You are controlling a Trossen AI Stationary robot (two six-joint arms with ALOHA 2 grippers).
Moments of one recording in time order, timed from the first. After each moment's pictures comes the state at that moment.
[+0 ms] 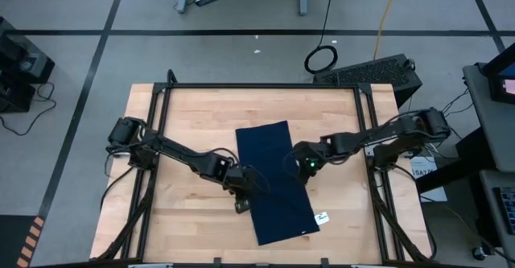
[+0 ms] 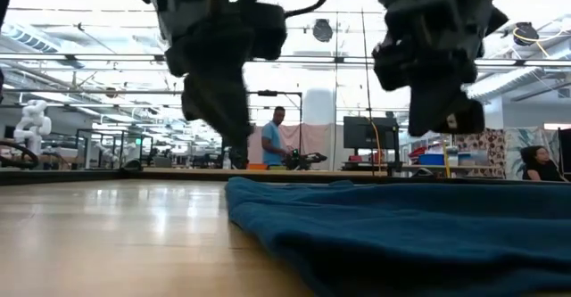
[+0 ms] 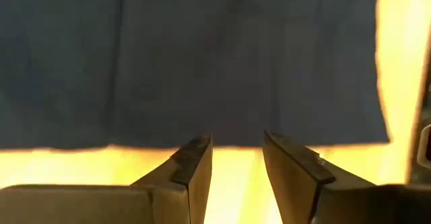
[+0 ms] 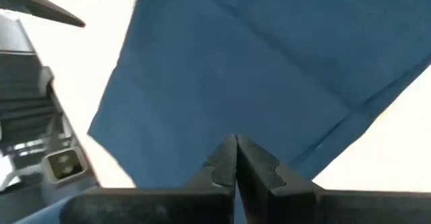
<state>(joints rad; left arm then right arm) -0.26 1.80 1.15 -0.37 0.10 -0.62 0.10 1.45 0.79 -0.32 -0.26 0.95</state>
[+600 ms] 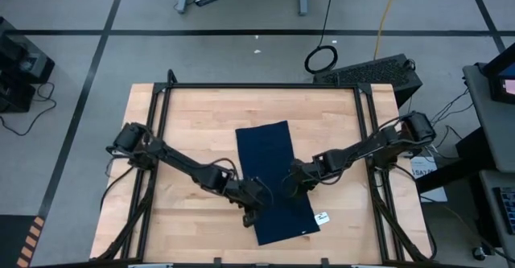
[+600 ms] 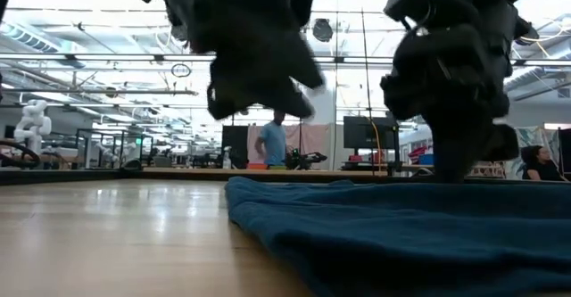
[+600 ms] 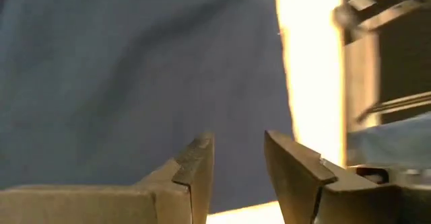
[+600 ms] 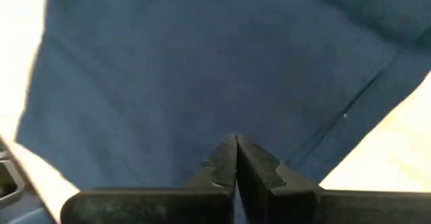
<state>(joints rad) -0.35 1.87 1.16 -0.05 0.05 -0.69 0.25 1.62 0.79 -0.27 -0.14 1.11</state>
